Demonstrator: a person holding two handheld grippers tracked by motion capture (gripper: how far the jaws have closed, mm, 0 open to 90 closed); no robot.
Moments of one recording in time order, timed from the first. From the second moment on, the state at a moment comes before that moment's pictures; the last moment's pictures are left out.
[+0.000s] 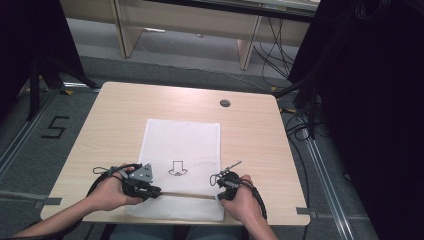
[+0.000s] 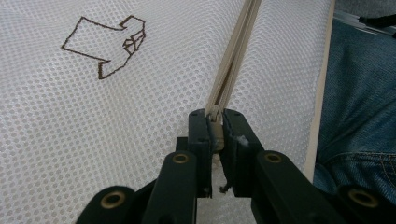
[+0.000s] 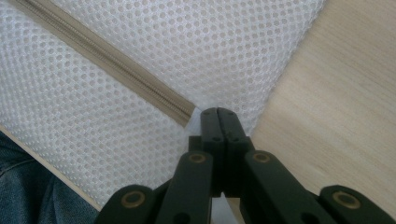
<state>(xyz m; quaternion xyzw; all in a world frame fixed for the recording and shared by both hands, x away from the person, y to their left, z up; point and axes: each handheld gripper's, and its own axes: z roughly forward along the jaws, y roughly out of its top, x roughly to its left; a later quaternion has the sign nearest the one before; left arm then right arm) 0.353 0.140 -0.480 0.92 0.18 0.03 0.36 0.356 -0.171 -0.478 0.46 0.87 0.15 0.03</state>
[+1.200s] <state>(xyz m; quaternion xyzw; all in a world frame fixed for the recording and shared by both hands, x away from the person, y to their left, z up) 0.348 0.198 -0.479 0.91 0.22 0.05 0.33 0.358 -0.172 -0.480 0.45 0.88 0.15 0.04</state>
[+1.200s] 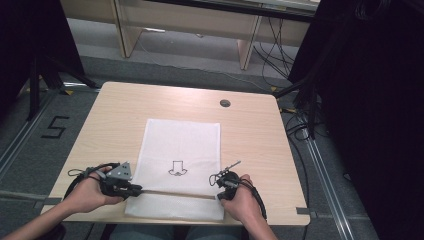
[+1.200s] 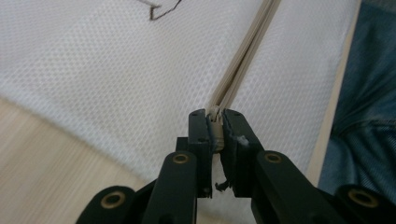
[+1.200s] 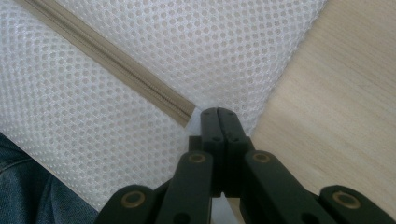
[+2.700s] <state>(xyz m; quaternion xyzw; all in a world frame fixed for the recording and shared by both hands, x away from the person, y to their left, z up) 0.375 0.211 -0.473 0.81 0.33 0.09 0.47 0.352 -0.174 -0.476 0.45 0.87 0.19 0.02</state>
